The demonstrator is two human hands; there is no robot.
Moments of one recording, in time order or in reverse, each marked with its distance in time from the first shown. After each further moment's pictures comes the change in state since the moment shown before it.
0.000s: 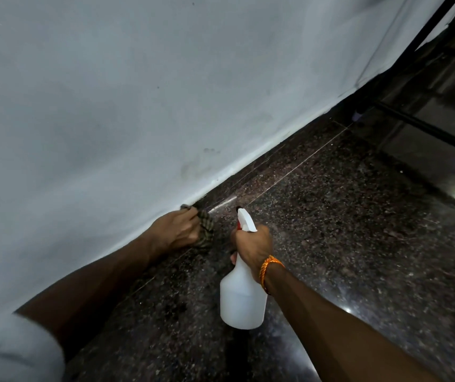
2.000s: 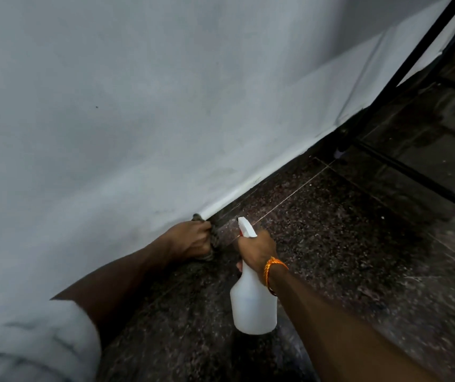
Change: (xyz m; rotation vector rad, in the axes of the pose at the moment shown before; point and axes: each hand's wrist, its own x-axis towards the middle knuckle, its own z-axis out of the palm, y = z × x) left_hand 0.155 -0.051 -0.019 -0.011 -0.254 0.262; right_hand 0.097 -0.083 -0.097 -0.140 -0.094 -0.018
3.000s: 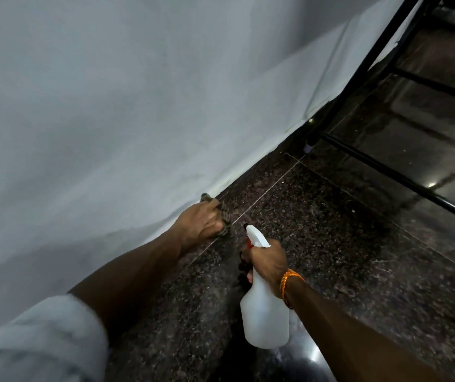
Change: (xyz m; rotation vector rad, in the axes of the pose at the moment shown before) left_hand 0.093 -0.017 0.004 -0.429 0.365 -0.293; right_hand 0.046 0.040 -0.053 0.091 0.077 0.117
